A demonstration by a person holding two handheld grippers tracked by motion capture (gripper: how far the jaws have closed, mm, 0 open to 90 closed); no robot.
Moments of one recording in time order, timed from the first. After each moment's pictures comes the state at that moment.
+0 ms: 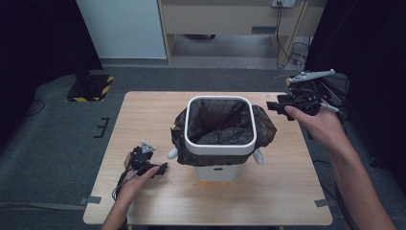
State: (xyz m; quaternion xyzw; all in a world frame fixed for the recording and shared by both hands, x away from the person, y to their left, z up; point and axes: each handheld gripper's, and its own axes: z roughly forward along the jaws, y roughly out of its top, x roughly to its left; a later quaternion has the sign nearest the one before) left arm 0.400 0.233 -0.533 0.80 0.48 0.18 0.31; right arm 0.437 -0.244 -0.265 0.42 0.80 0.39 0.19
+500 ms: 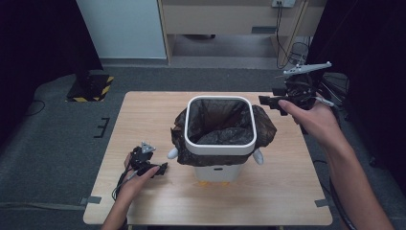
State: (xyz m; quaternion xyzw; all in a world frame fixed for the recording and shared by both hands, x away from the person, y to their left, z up) left arm 0.399 0.233 -0.533 0.80 0.48 0.18 0.31; right arm 0.437 -0.224 -0.246 0.41 0.79 0.41 0.19
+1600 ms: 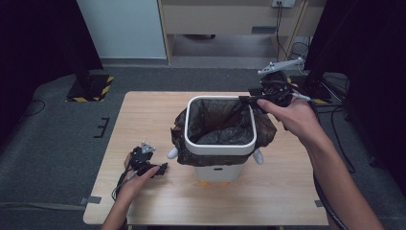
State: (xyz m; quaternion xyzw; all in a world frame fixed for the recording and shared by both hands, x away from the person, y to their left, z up) left arm 0.399 0.233 -0.533 0.80 0.48 0.18 0.31; right arm 0.443 -0.173 -0.242 0.35 0.83 0.40 0.17
